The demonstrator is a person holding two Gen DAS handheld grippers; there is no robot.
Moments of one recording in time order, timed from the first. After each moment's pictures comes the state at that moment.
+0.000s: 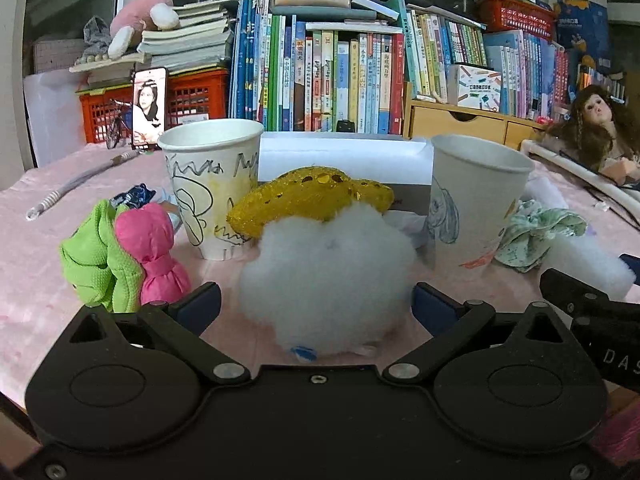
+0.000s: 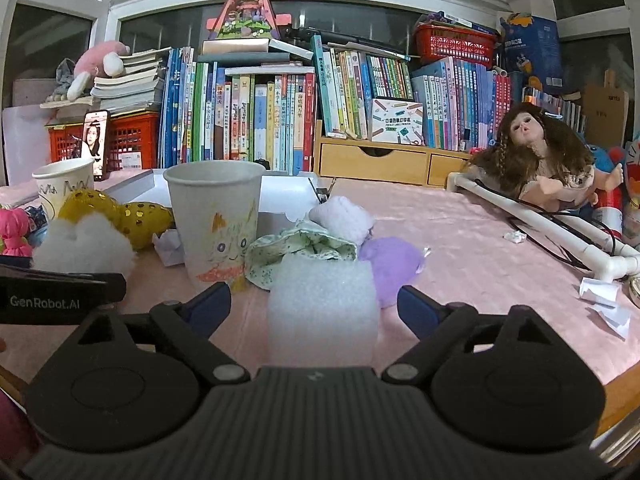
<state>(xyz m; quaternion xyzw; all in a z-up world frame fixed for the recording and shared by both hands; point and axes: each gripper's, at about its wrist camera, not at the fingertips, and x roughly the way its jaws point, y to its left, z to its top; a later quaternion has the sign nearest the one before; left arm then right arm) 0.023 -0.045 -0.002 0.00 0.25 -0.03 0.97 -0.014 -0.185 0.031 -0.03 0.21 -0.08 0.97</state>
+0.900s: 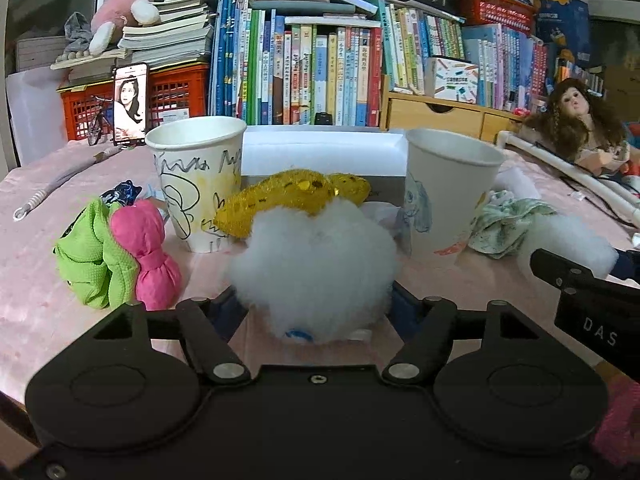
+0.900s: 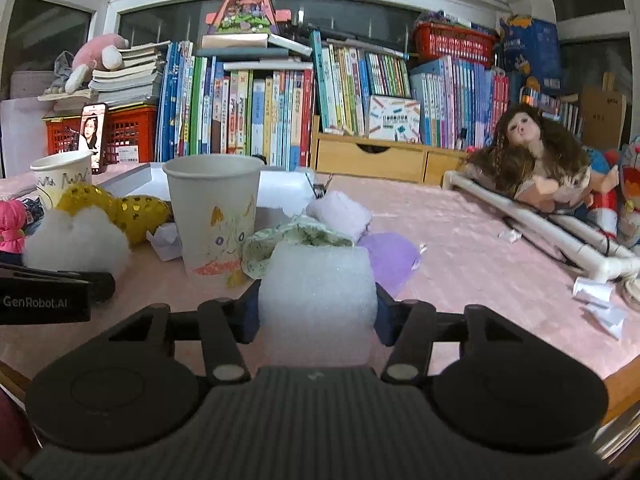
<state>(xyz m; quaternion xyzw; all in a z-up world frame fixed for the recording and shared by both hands) 0.008 -0.040 0.006 0.00 0.26 -0.08 0.96 -0.020 -0.183 0.036 -0.04 0.21 -0.08 0.97</state>
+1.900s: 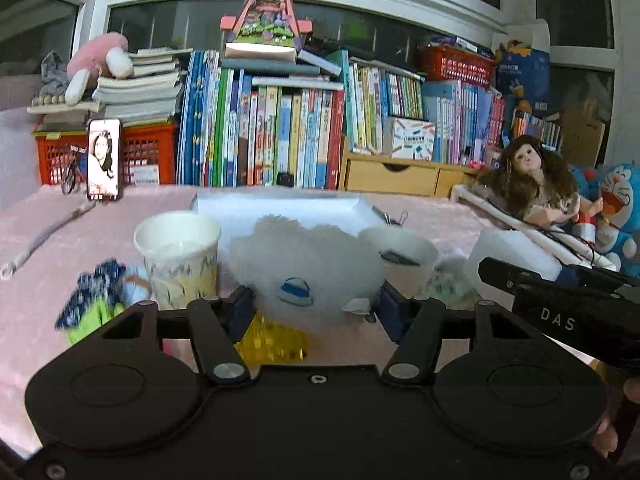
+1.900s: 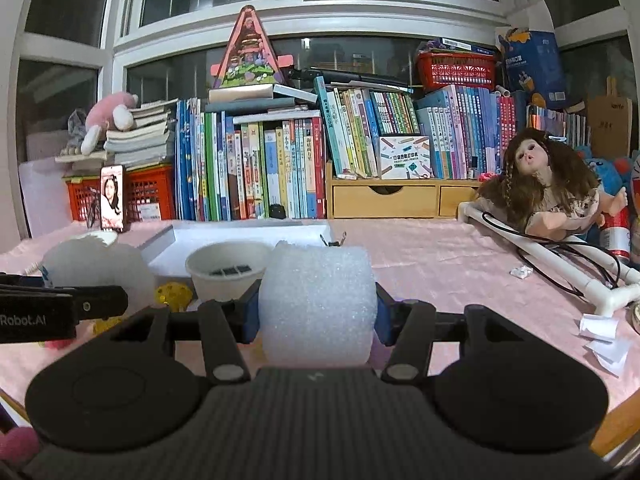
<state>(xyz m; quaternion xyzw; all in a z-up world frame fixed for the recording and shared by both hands) -0.004 -0.030 0.081 -0.02 0.21 -0.14 0.97 -0.014 -0.199 0.087 0.02 0.17 -0.04 0.98</state>
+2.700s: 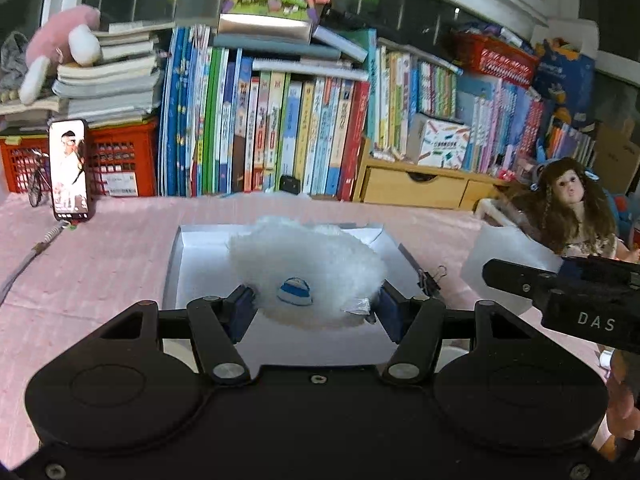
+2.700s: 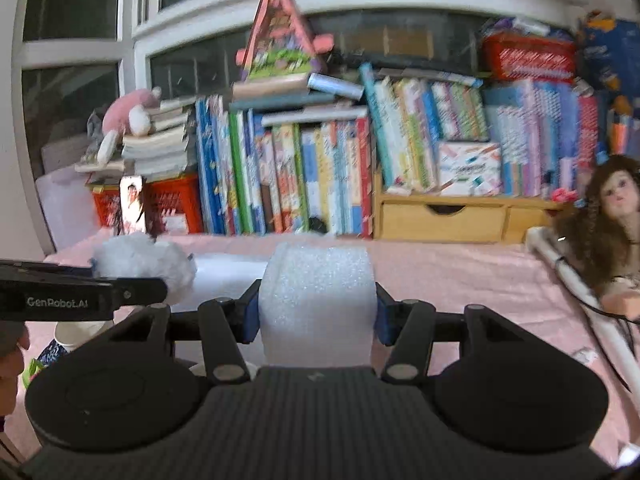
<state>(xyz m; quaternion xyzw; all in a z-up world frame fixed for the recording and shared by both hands) 0.173 -0.036 0.128 -0.03 0.29 -0.14 0.95 0.129 -0.229 0.140 0.02 0.25 0.06 0.97</state>
